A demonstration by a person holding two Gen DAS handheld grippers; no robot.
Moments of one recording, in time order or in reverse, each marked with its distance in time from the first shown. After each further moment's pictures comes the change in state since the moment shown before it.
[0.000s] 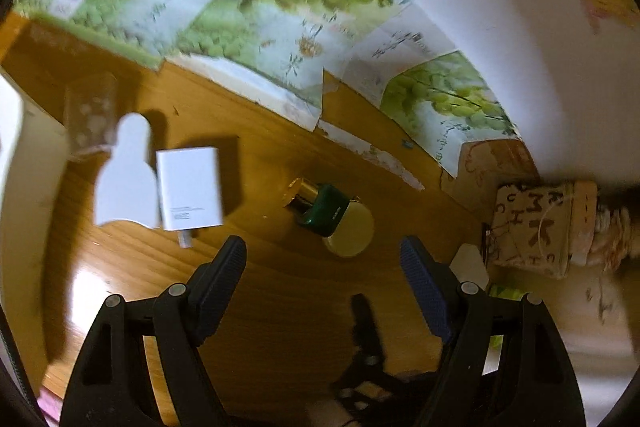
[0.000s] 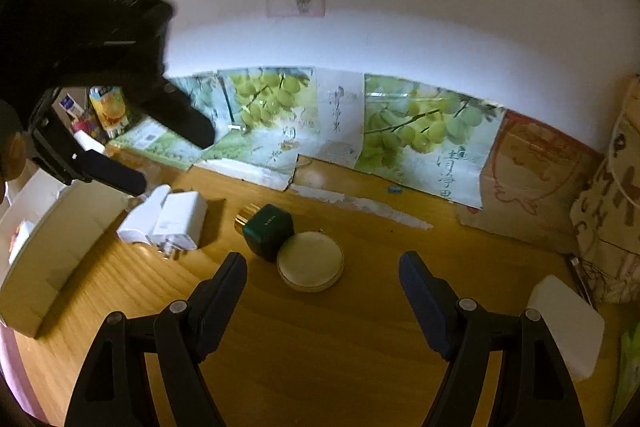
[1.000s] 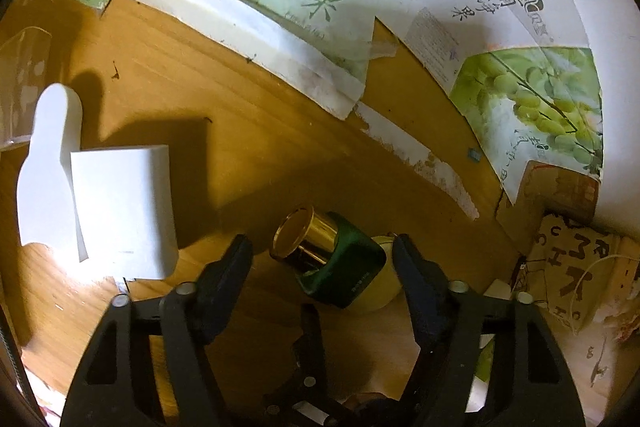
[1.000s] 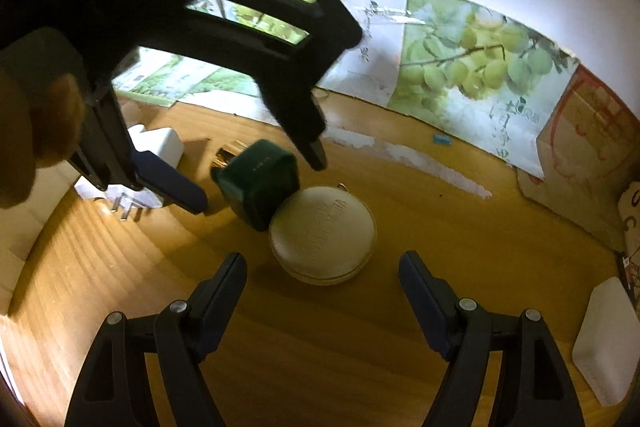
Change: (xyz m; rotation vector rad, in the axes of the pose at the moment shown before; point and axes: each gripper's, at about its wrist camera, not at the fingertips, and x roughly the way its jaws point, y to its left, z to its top) left arm 0.083 0.005 0.028 -0.135 0.141 0.096; right arm 0.079 0.005 -0.012 -0.038 0.167 0.024
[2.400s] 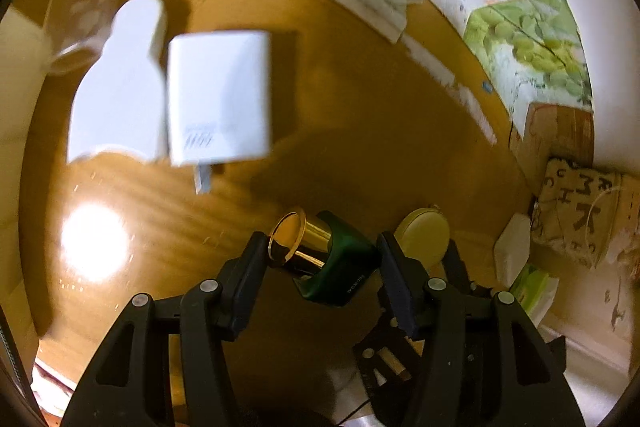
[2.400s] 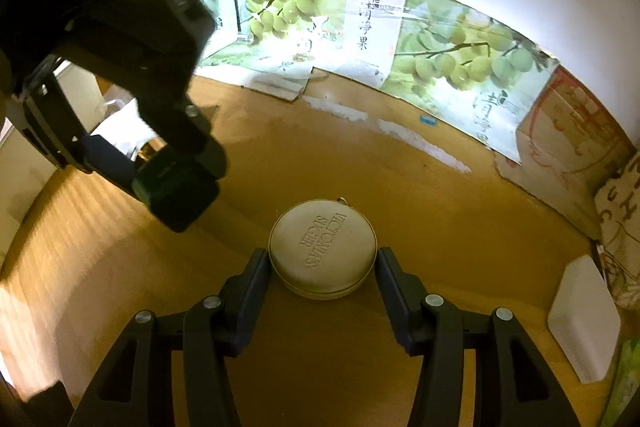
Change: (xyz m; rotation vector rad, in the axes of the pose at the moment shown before) left arm -0.030 0.054 -0.049 0.072 0.058 -0.008; right arm -0.031 0.021 -0.024 -0.066 0.039 -0.071
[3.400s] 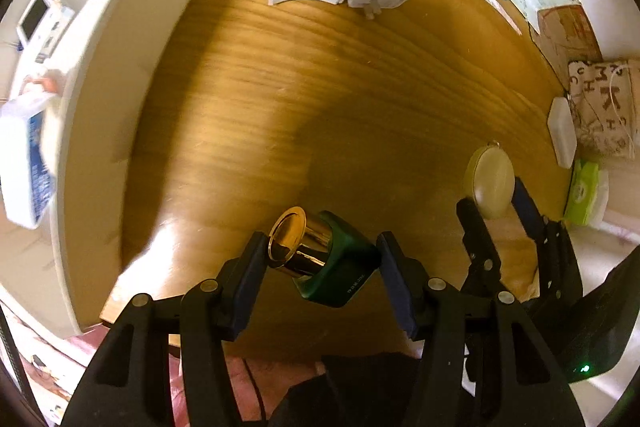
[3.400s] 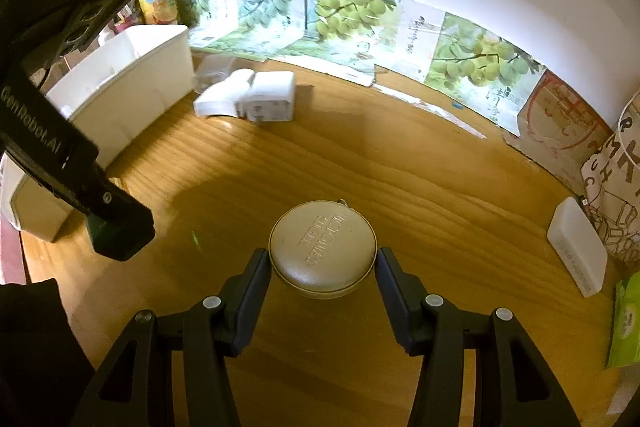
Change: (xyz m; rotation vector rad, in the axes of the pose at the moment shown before) left arm -0.050 0.080 -0.109 0.166 0.016 0.154; right arm -0.085 0.070 -0.037 -0.010 0.015 0.053
